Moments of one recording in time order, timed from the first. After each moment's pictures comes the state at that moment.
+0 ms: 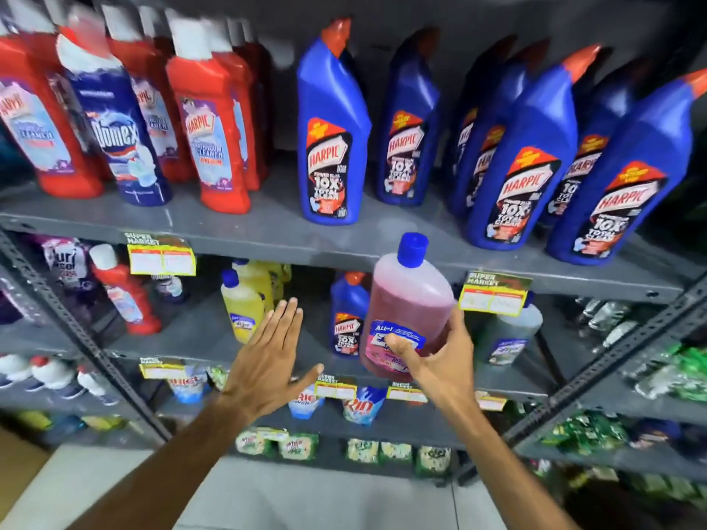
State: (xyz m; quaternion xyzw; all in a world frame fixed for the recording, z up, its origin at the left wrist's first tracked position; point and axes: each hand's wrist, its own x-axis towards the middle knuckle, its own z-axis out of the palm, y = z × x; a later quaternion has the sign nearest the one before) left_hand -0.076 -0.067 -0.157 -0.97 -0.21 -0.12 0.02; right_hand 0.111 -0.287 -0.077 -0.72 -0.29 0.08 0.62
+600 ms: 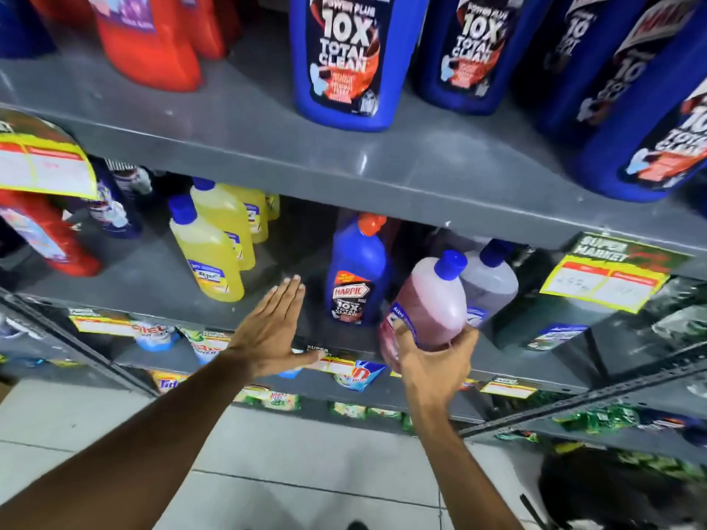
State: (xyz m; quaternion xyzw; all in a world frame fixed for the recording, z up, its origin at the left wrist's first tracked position) left_hand -0.003 0.005 -0.324 -0.98 -0.20 -0.01 -0.05; right_hand 0.145 -0.217 -0.237 -0.80 -0.05 0.00 0.60
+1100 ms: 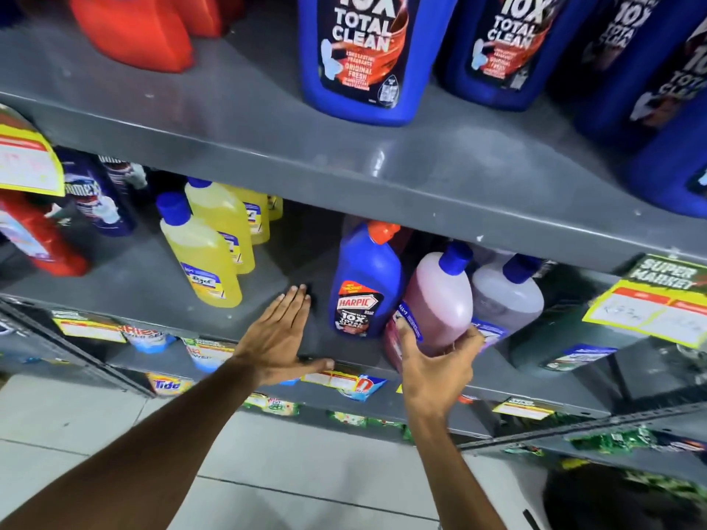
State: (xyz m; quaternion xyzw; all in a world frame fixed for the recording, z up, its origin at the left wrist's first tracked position) left_hand 0.019 0.017 -0.359 -0.97 -0.22 0.01 -0.09; right_hand 0.158 -0.187 -0.257 -0.80 -0.06 -0.02 0.60
